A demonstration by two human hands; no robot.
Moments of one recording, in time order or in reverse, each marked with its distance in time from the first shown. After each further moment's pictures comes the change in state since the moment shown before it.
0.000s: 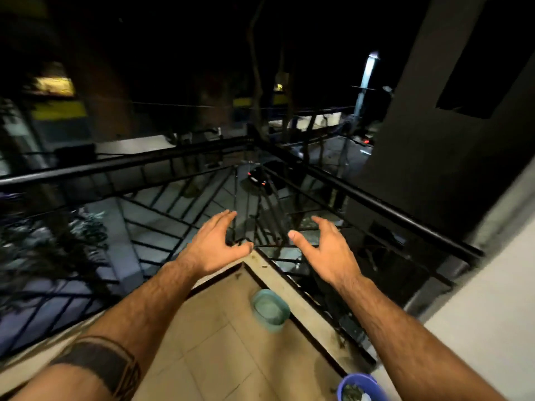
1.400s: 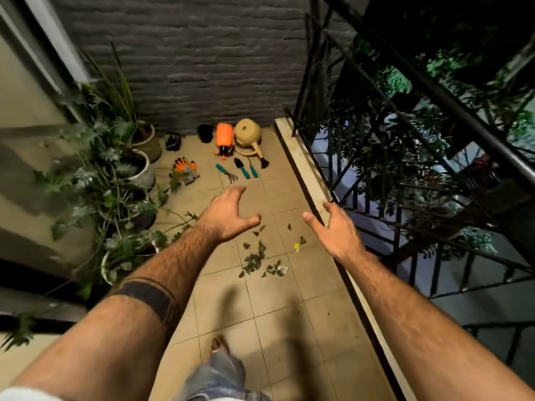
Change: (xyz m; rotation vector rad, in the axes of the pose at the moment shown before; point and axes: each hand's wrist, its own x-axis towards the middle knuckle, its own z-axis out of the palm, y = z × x) left_hand -0.389 -0.218 -0.044 0.009 0.925 -1.738; right_hand -0.118 -0.388 0.464 0.002 -1.309 -1.339
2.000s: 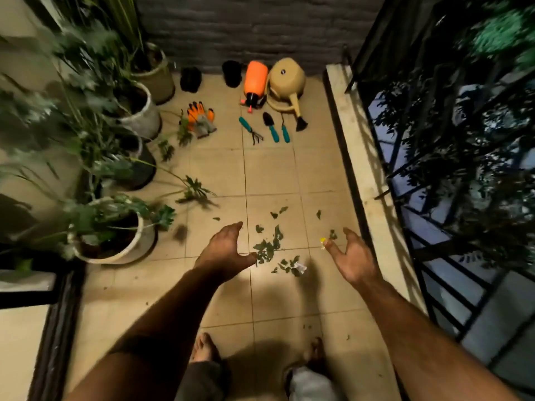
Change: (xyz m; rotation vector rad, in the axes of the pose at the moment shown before) left_hand 0.134 -0.159 0.247 -0.141 -0.163 -0.397; right_hand 0.218 0.172 0.226 -0.134 -0.264 0.151
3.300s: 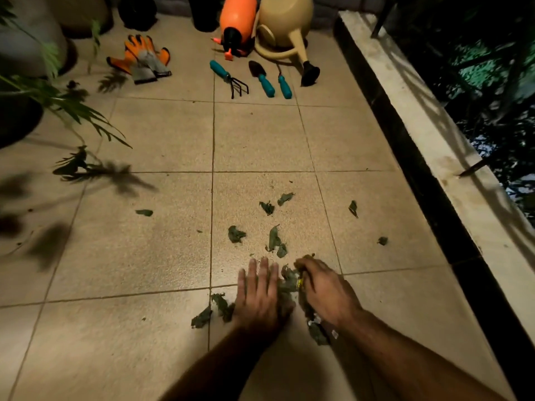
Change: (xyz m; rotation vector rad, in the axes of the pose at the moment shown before) left_hand 0.379 -0.195 0.498 0.402 0.114 0.280; right_hand 0.342 0.211 0.416 -0.212 0.018 -0.451
